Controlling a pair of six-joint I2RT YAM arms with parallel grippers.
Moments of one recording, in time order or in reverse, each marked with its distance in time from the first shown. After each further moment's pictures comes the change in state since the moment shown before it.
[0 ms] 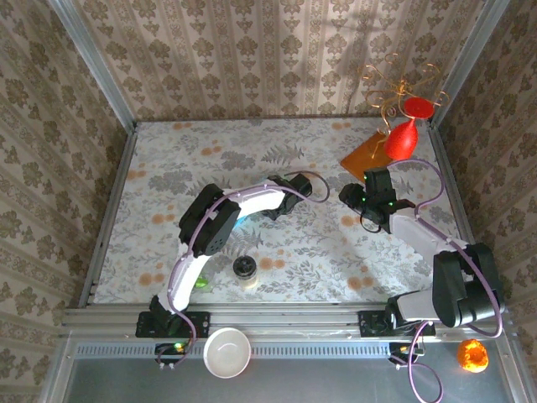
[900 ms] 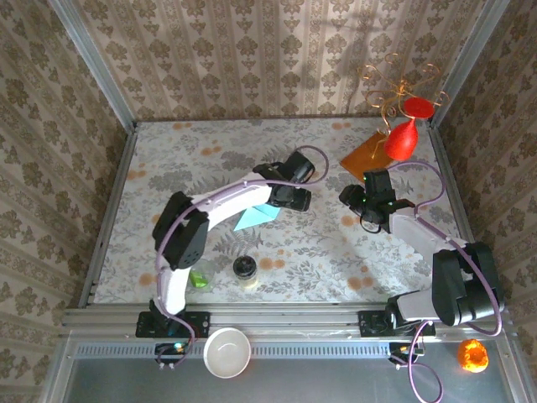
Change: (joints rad) left arm -0.009 -0.288 -0.042 0.186 0.686 -0.287; right arm -0.002 0.006 0.000 -0.032 0.011 0.050
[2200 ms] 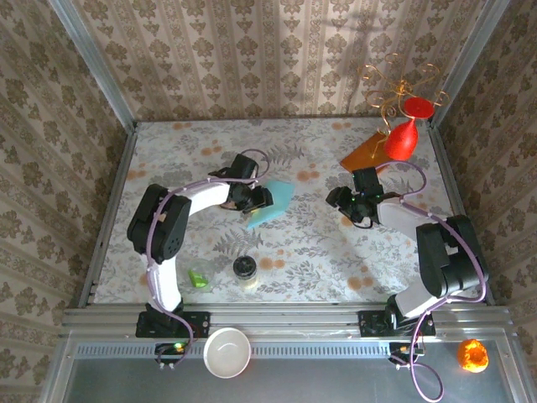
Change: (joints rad) left arm 0.316 -0.033 -0.378 0.314 0.338 -0.190; right arm 0.038 0.196 0.065 0.036 -0.166 0.019
